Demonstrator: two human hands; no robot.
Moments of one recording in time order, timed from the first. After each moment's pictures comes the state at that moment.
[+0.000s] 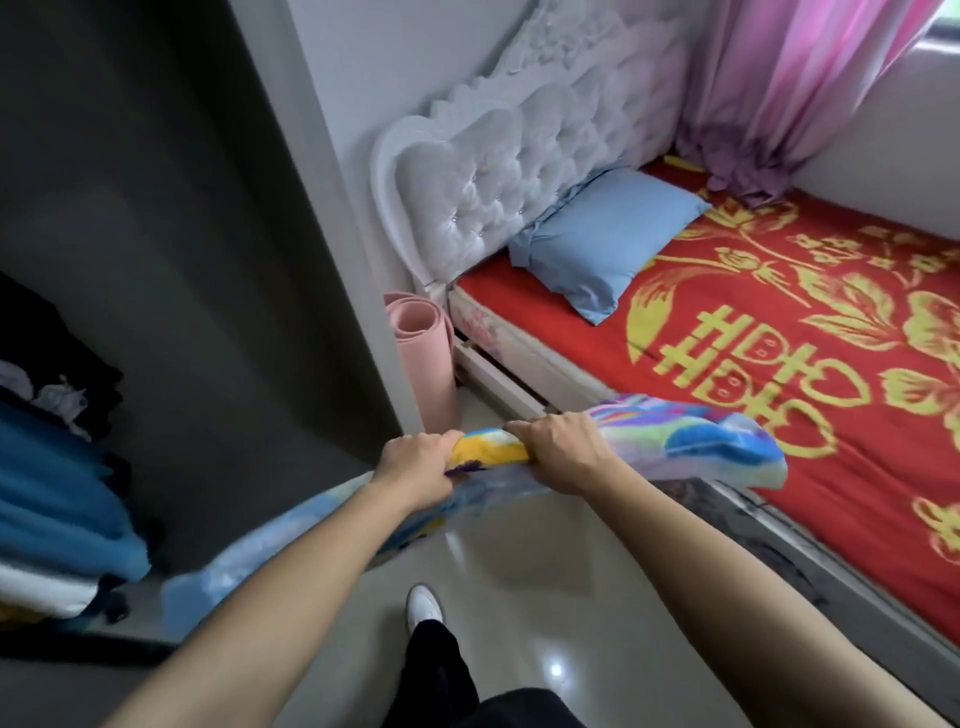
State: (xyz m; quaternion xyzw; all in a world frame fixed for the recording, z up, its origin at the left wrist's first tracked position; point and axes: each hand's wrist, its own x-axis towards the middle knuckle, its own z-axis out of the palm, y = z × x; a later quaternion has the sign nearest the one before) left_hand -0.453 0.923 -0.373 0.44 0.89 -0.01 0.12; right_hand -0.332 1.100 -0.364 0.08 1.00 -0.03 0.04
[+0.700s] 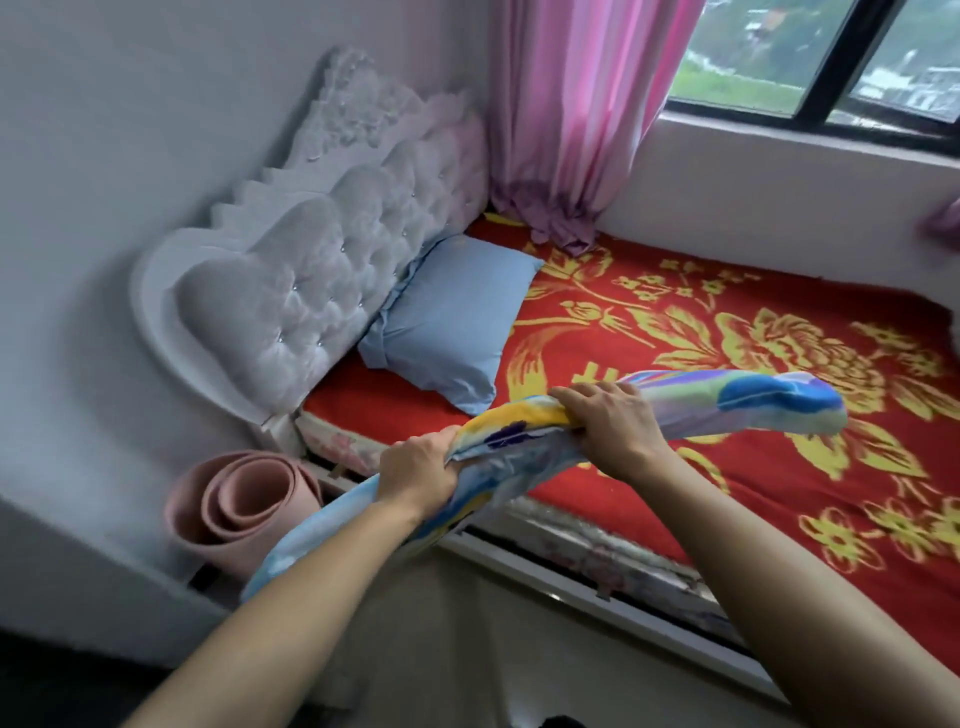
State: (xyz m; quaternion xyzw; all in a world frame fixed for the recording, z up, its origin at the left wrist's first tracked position) left_hand -0.653 1.232 -0.369 0.58 0.79 0.20 0.00; right_hand -0.439 1.377 -0.306 0.37 0.93 0.04 -0.04
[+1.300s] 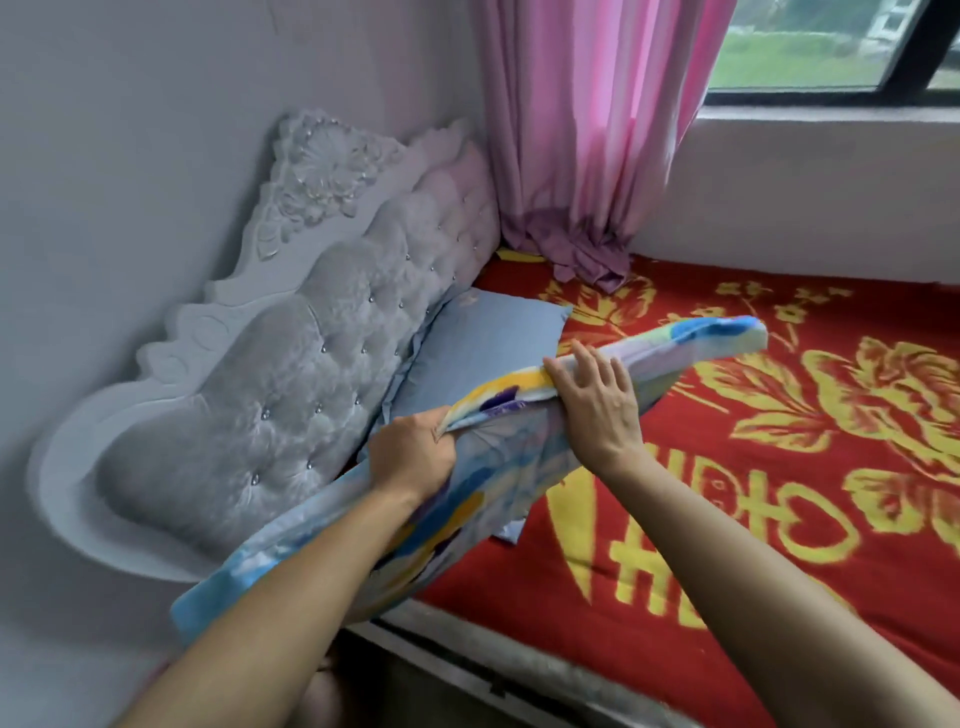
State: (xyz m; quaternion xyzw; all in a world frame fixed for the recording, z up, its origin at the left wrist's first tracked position) left_hand -0.815 1.542 -0.329 0.52 0.83 0.21 -0.02; right_hand -0.621 1.683 -0.338 0.44 0.88 0.02 -0.16
